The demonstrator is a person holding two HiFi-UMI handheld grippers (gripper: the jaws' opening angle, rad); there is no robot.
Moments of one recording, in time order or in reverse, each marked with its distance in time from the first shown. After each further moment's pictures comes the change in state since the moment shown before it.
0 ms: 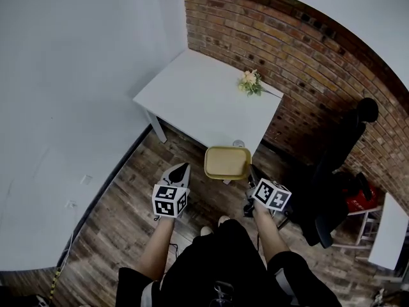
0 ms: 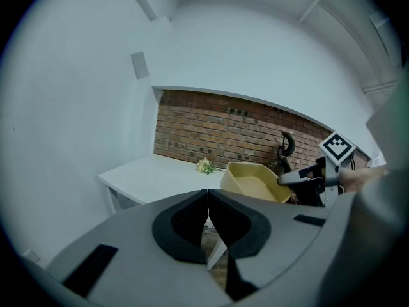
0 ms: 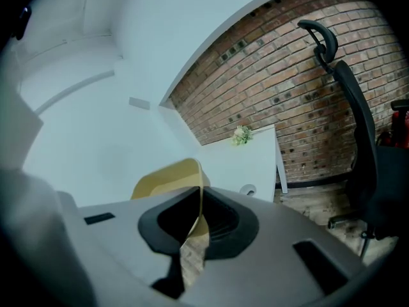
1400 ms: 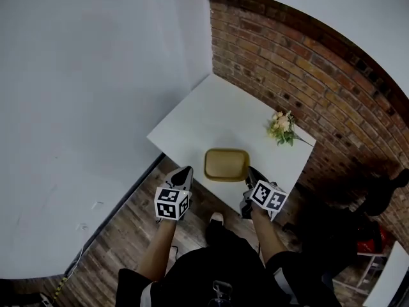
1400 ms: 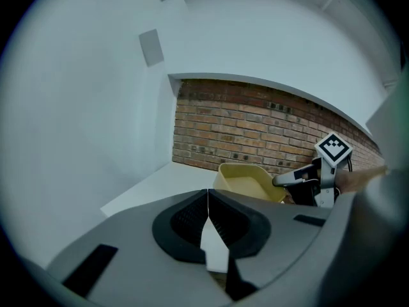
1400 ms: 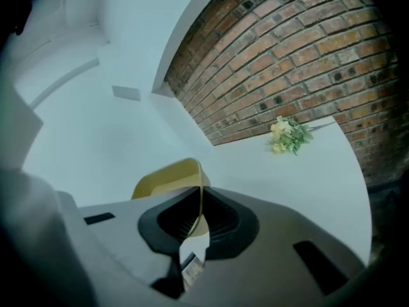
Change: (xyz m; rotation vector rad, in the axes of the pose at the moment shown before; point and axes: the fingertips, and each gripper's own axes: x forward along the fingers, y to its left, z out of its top) left arm 0.185 0.200 0.110 -0.002 0.026 0.105; right arm 0.301 0.048 0.113 0.000 0.070 0.095
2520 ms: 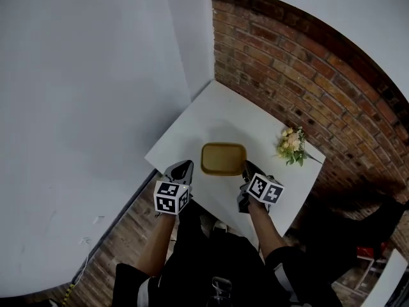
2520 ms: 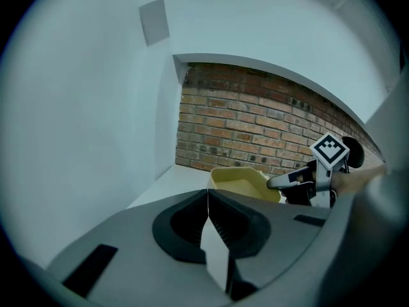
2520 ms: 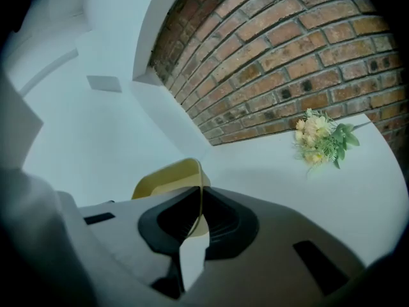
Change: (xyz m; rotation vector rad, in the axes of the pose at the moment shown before) left arm 0.128 0.096 0.059 0.003 0.054 -0.041; right arm 0.159 0.006 0.061 0.037 0.046 -0.030
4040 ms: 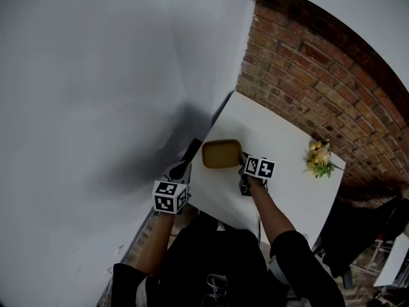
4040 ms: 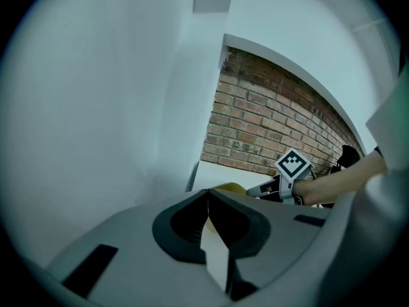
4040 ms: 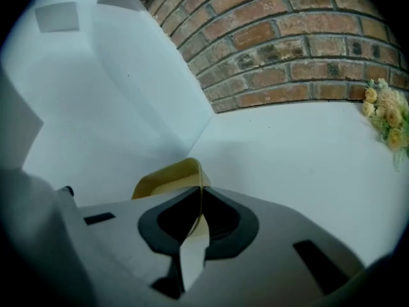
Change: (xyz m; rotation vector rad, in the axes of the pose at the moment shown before) left arm 0.079 0.249 0.025 -0.034 0.094 -0.131; right arm 0.278 0.050 -0.026 0.000 0.214 -0.189
